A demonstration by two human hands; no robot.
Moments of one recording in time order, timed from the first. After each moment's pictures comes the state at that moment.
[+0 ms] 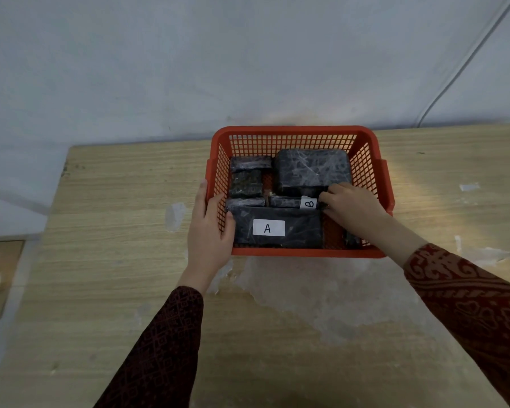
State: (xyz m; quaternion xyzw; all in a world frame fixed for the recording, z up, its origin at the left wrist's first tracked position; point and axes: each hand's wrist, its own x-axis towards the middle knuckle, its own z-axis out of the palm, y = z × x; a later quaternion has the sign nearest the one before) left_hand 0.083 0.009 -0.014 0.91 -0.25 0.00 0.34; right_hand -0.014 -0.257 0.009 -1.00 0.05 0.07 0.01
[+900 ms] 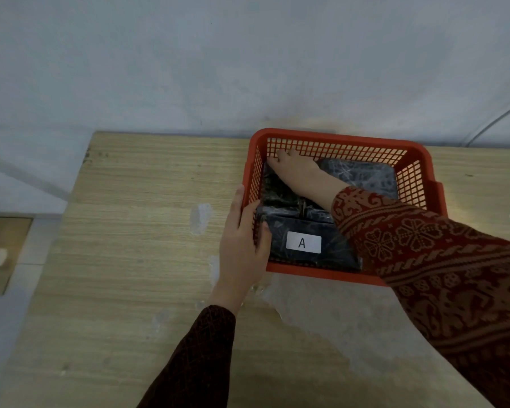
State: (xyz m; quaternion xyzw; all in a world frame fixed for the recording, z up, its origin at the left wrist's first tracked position) left_hand 0.088 0.010 -0.031 0.87 -0.24 0.01 0.43; right_hand 0.173 -0.177 -0.010 -0.98 0.00 0.18 -0.07
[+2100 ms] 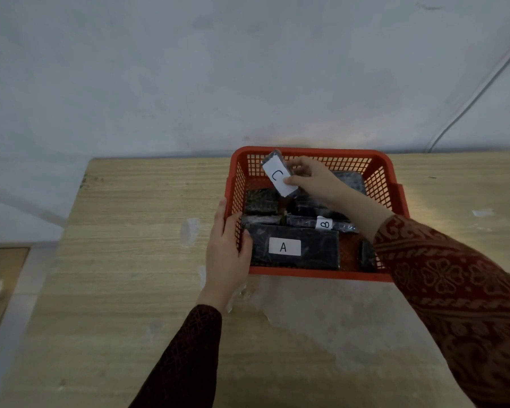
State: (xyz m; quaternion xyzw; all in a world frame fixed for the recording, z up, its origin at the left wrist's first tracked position) left_hand 0.084 0.010 -0.020 0.89 -0.23 -0.03 0.40; right_hand 0.098 -0.220 0.037 -0.77 0.23 0.06 0.59
